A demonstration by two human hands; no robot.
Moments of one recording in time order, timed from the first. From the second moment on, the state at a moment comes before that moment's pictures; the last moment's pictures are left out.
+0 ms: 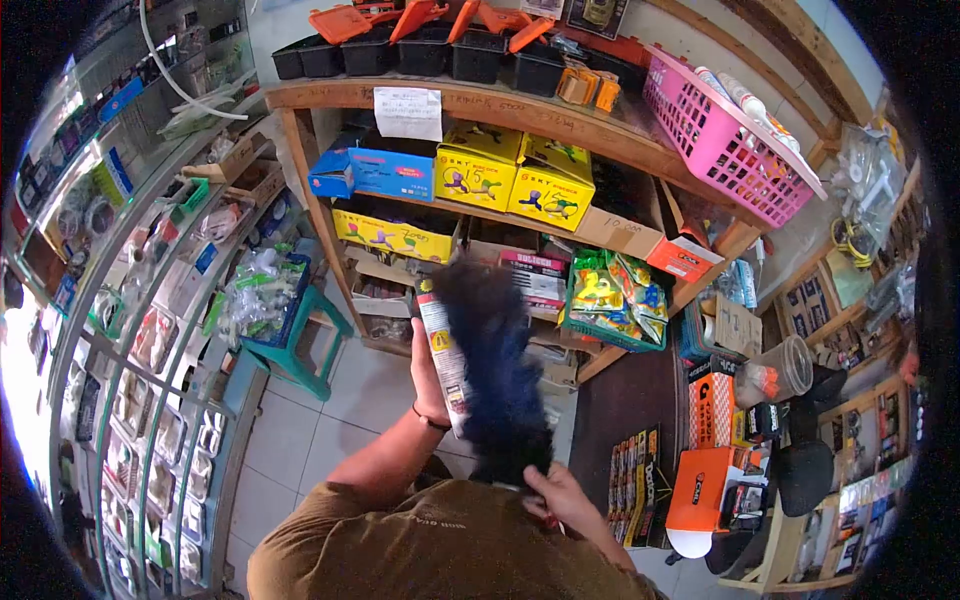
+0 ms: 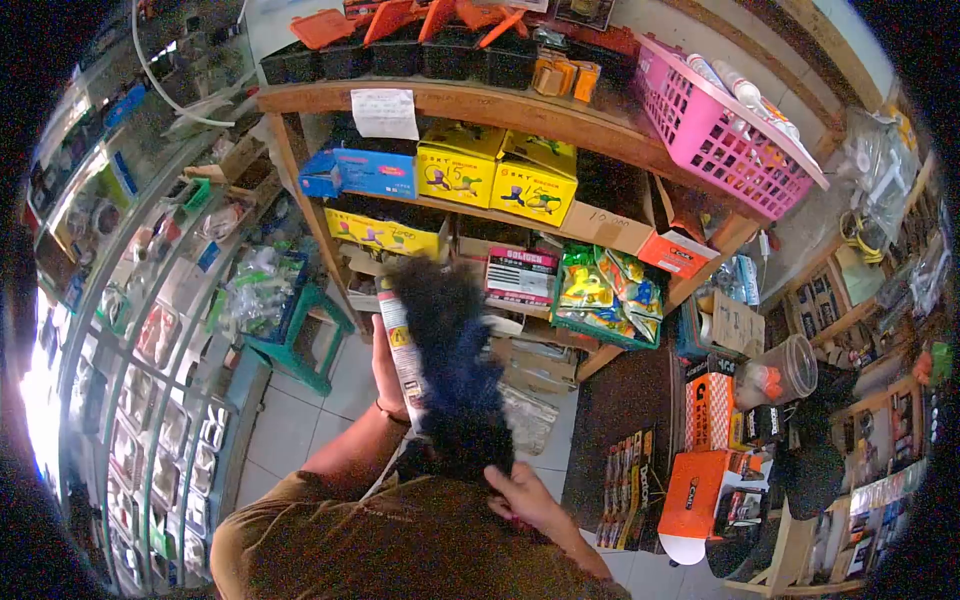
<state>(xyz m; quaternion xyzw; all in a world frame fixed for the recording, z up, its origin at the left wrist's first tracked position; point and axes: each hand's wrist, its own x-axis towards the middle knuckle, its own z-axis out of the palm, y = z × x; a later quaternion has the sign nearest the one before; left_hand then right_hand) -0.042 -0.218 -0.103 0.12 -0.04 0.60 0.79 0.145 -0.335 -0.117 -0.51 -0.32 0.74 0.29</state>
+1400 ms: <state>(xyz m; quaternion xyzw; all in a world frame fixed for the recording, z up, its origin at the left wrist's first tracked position) -0.153 -0.128 -0.146 0.02 -0.07 0.56 0.82 0.060 -0.269 -0.124 -0.53 -0.29 0.75 0.29</state>
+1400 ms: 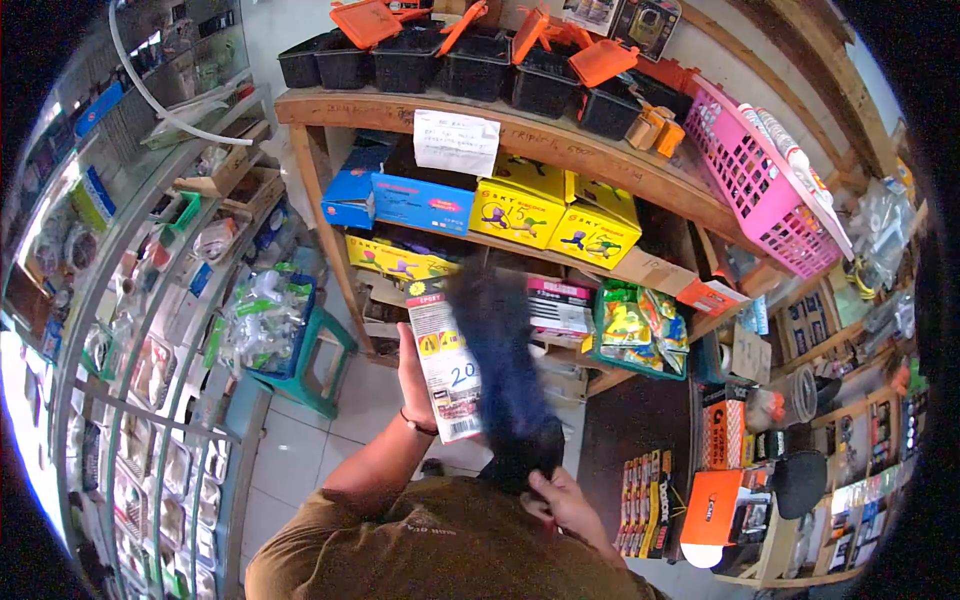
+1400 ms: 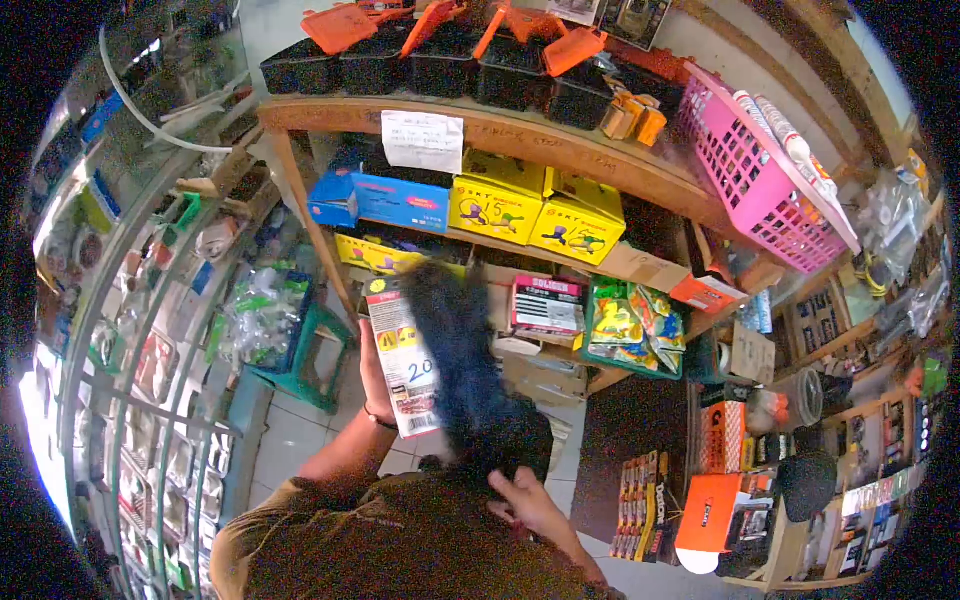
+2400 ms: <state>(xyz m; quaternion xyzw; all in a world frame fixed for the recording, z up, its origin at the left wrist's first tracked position) -0.107 -0.138 -0.118 0.10 -0.10 0.46 0.87 0.074 -0.299 -0.116 -0.58 -0.46 0.63 0.22</state>
